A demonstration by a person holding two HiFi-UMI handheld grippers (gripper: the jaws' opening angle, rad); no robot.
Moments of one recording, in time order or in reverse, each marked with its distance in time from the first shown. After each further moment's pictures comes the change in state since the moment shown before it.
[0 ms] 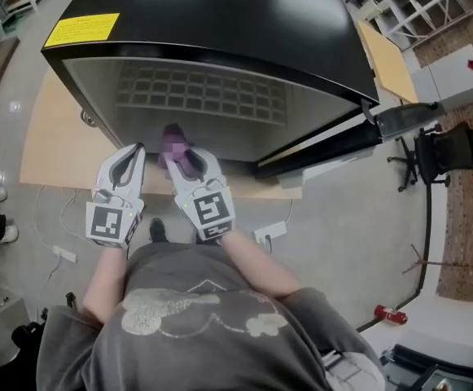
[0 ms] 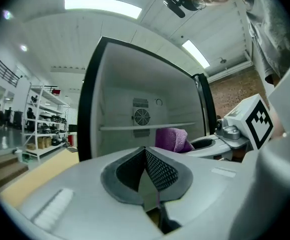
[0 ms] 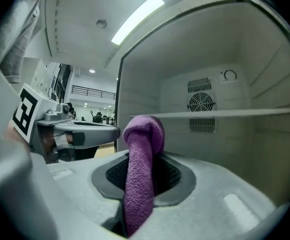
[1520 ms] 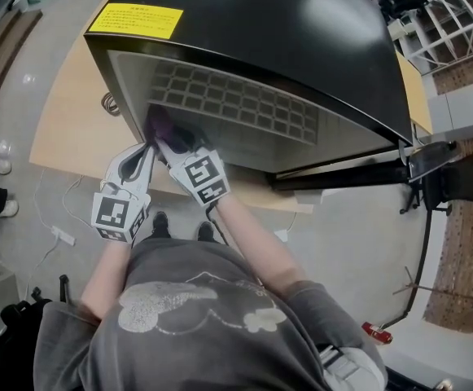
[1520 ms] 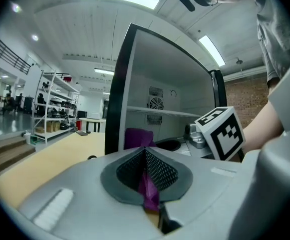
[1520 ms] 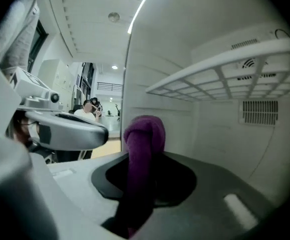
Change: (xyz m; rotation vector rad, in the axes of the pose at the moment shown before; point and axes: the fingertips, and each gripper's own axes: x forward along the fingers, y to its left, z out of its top) left arm -0.012 0.048 -0.050 -0.121 0.103 0.080; right arm 0.111 0.046 -0.028 -0.078 0.092 0.307
